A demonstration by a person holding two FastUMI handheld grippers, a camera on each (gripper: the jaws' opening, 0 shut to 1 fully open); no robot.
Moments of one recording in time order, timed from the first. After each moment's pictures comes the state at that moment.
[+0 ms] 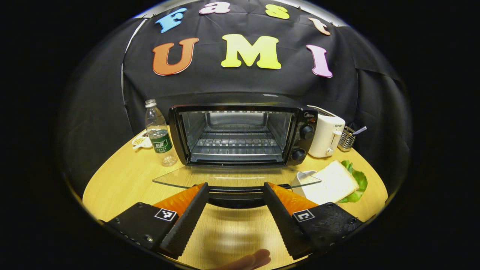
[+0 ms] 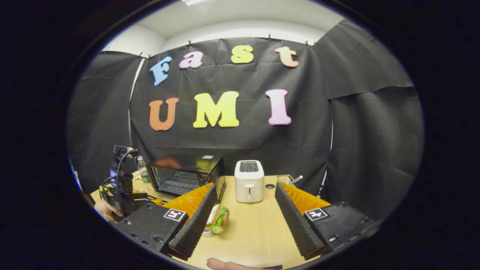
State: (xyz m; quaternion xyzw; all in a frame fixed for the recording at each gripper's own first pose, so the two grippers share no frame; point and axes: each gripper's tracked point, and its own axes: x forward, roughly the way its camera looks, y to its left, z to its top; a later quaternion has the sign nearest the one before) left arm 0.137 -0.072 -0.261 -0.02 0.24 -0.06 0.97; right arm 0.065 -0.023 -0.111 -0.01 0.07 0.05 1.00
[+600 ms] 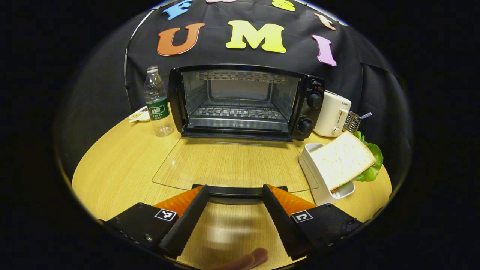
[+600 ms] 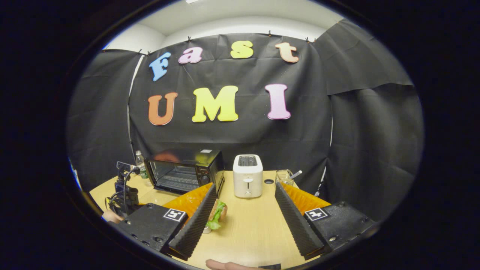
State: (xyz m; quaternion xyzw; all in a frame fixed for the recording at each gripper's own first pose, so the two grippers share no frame) left arm 0.119 -0.077 -0.321 -0.04 0.28 -0.05 0.96; right arm 0.069 -0.025 -0.129 -0.01 0.10 0.05 0.99
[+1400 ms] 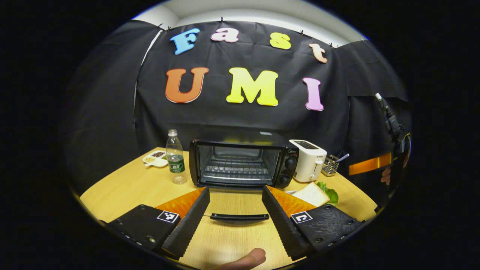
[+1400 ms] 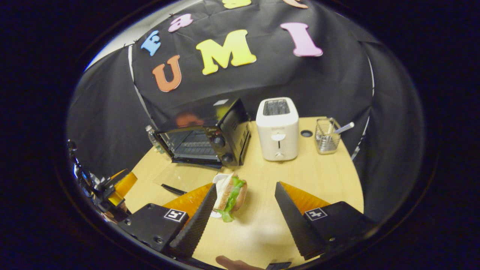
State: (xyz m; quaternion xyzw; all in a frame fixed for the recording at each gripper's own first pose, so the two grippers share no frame) left arm 0.083 -0.048 -0.160 -0.05 0.10 -0.05 0.99; right arm 0.154 0.016 -0.235 0.07 0.36 0.20 0.91
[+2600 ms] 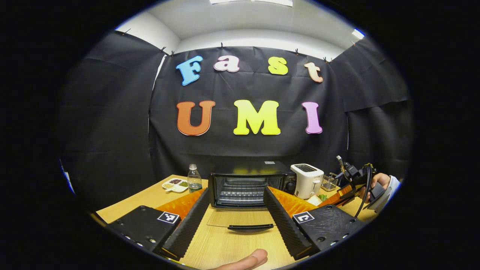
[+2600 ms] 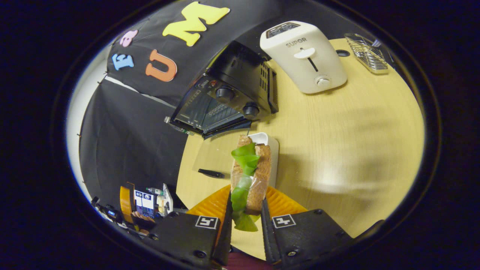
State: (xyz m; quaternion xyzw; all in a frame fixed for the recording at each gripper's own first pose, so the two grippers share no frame) left arm 0.027 -0.016 -0.101 -0.04 0.01 -0.03 1.00; right arm 0.138 0.076 -0.292 0.25 0.51 0.30 0.76
